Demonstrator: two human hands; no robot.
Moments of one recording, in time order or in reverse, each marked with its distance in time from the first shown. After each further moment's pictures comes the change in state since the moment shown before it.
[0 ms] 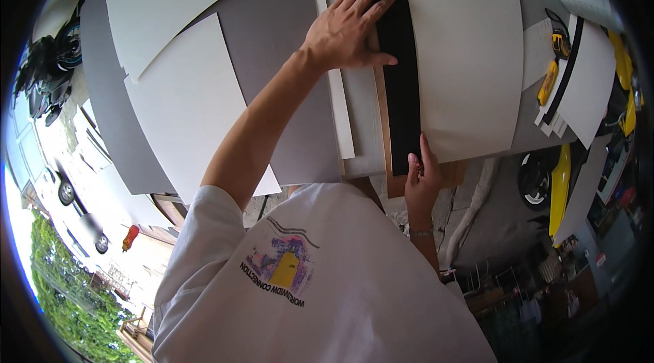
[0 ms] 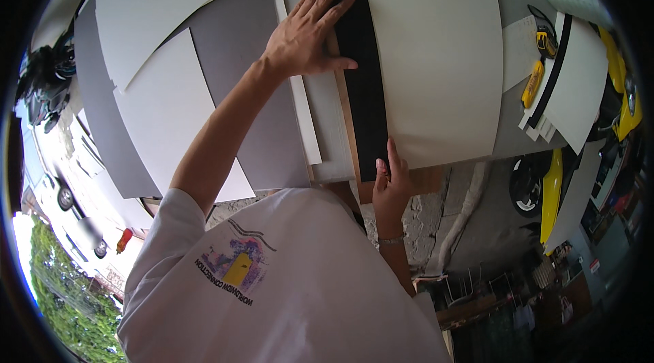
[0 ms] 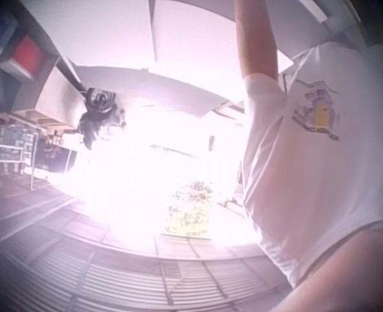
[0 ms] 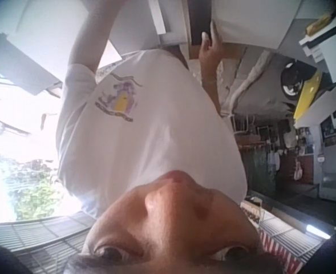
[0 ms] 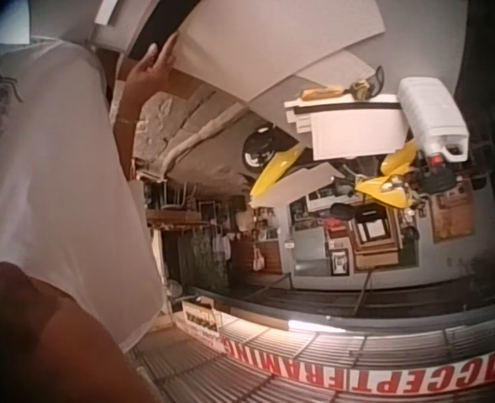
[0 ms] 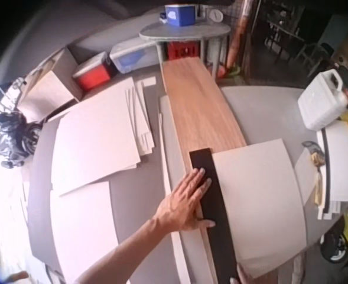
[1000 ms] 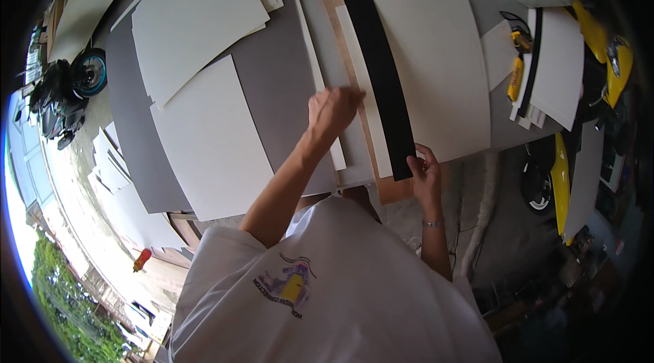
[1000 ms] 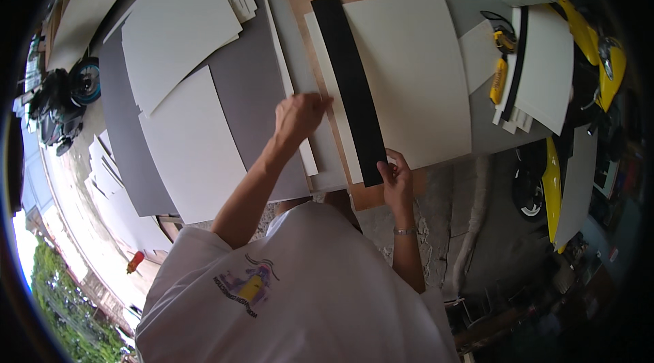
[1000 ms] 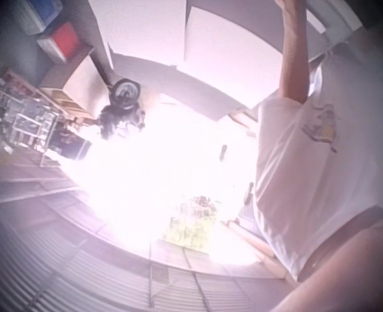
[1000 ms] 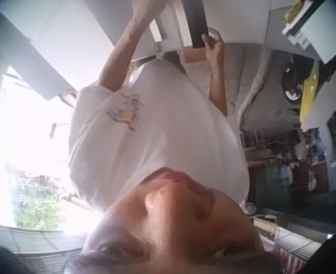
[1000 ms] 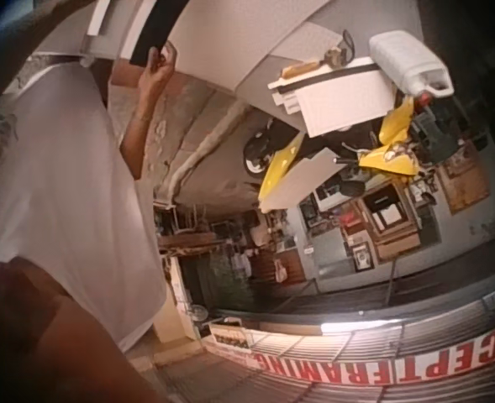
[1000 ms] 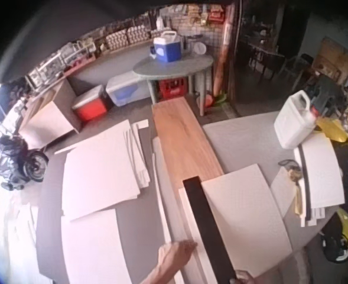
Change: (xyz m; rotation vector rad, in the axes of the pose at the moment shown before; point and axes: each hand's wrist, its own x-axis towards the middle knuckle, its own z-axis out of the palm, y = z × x) left_hand -0.048 0.092 -0.035 -0.269 -0.213 -0.583; right_hand 0.027 0.021 -0.041 0.566 -0.143 0.214
